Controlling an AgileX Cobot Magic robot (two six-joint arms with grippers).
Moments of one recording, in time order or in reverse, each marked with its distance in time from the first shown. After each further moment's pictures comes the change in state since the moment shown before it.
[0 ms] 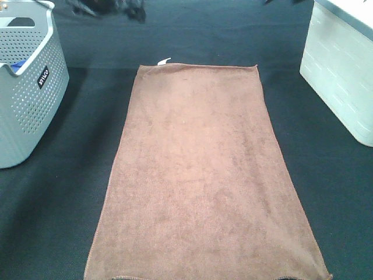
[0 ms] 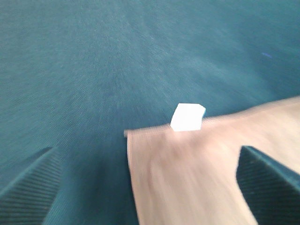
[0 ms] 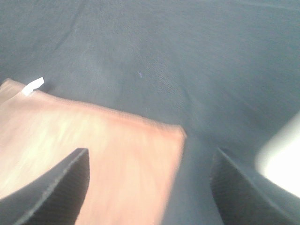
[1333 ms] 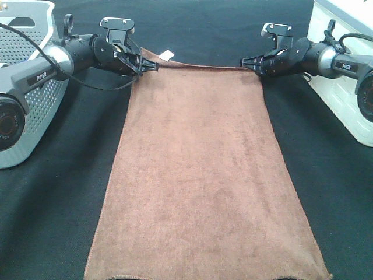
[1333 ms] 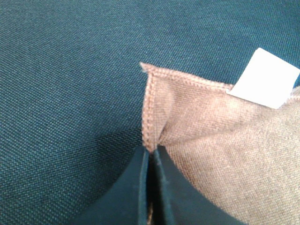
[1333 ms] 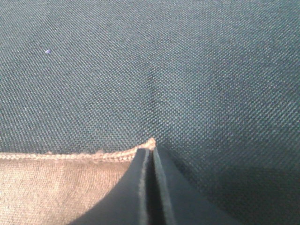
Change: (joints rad) left arm -0.018 0.347 0.001 -0.082 -0.449 0.083; right arm 0.008 0.511 0.000 0.172 -0.694 -0.057
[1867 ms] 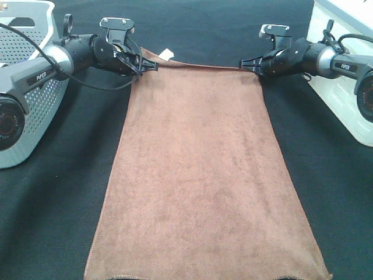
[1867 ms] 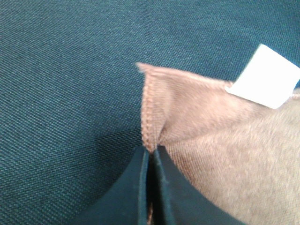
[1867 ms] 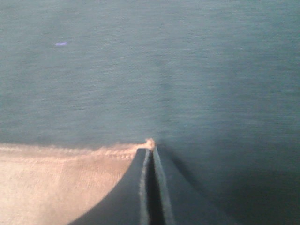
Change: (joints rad) left arm 0.000 0.000 0.000 0.000 0.000 0.000; right arm 0.003 0.000 0.000 -0.033 0.003 0.000
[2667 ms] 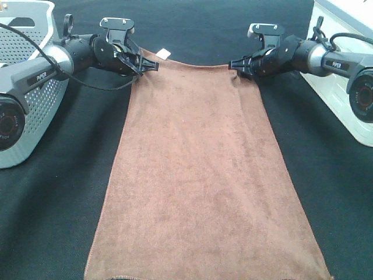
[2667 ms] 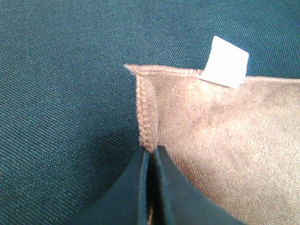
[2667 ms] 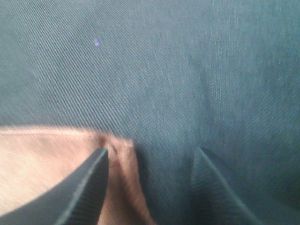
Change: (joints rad) left arm 0.000 0.000 0.000 0.000 -0.001 -0.002; right arm 0.048 -0.005 0.000 -0.018 0.029 0.002
